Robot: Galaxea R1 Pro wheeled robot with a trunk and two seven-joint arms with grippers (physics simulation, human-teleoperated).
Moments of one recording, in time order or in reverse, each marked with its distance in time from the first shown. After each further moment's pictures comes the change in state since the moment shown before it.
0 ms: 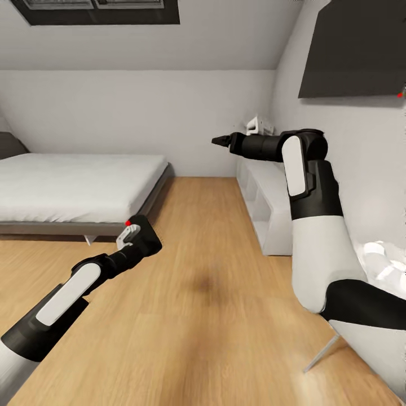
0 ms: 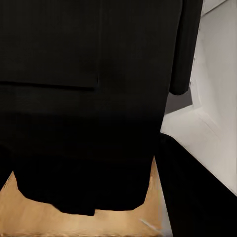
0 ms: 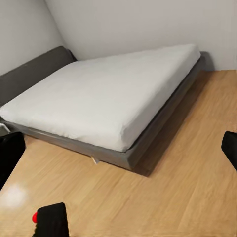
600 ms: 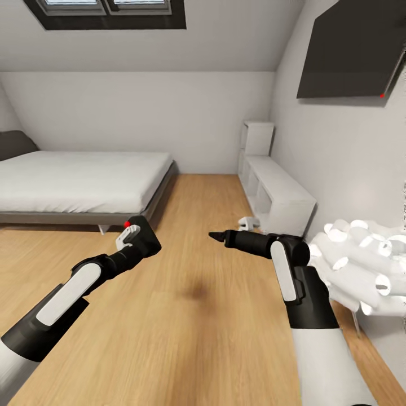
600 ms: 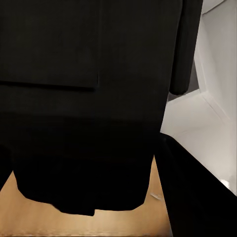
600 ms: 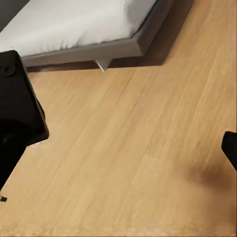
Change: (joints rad) left arm 0.000 -0.001 -0.001 0.000 -0.004 0.001 0.022; right arm 0.628 0.000 0.066 -0.289 0.007 0.001 0.008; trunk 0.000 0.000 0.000
